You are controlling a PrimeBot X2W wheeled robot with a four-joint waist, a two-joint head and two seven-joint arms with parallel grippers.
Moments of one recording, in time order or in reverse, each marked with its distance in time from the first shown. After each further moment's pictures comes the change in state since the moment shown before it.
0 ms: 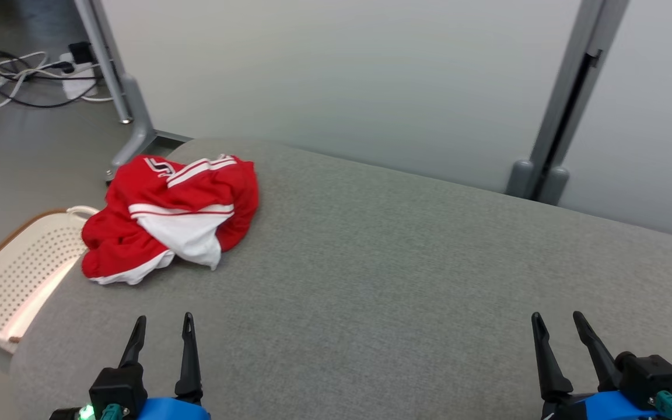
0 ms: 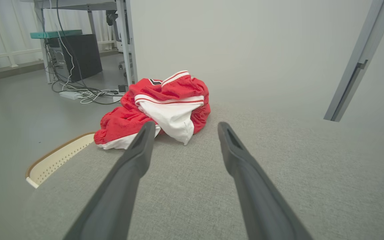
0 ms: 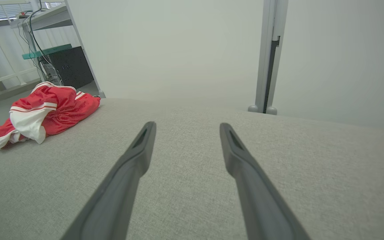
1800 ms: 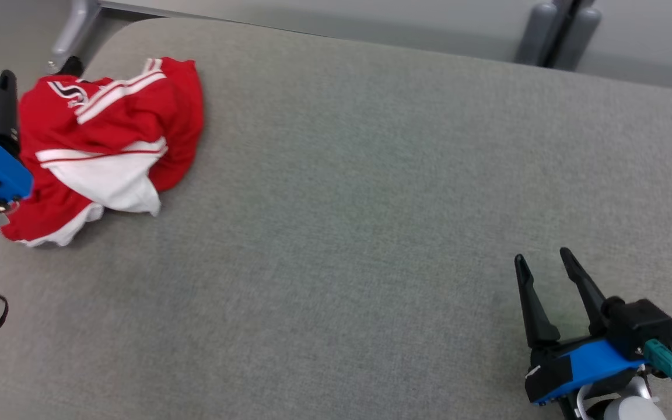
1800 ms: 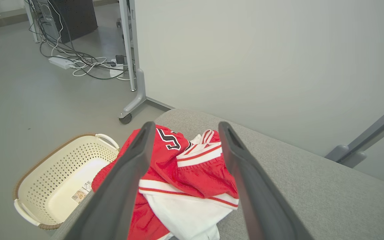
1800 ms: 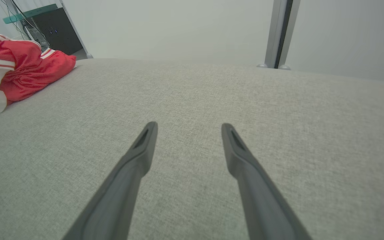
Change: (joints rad) left arm -0.628 0.251 0.203 0.018 -0.326 -0.070 0.599; right arm -0.095 -0.001 0.039 -0.108 -0.084 0.000 0.076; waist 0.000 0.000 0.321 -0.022
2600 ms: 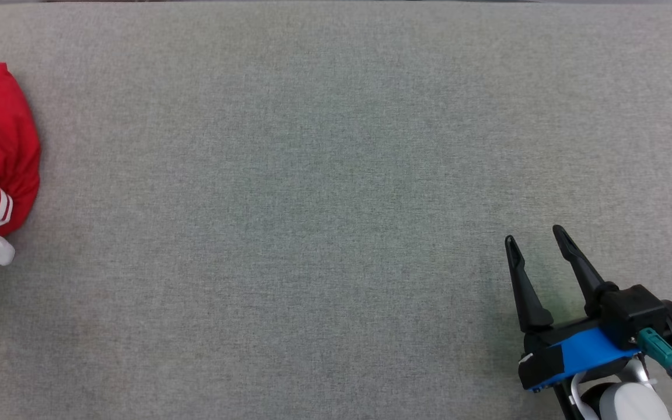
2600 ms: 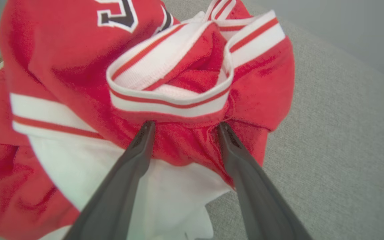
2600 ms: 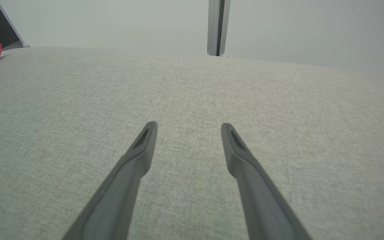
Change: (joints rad) left arm 0.027 0.078 0.059 0.271 -0.047 0.090 0.130; right arm -0.031 0.000 0.029 -0.093 -0.056 0.000 0.022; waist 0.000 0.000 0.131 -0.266
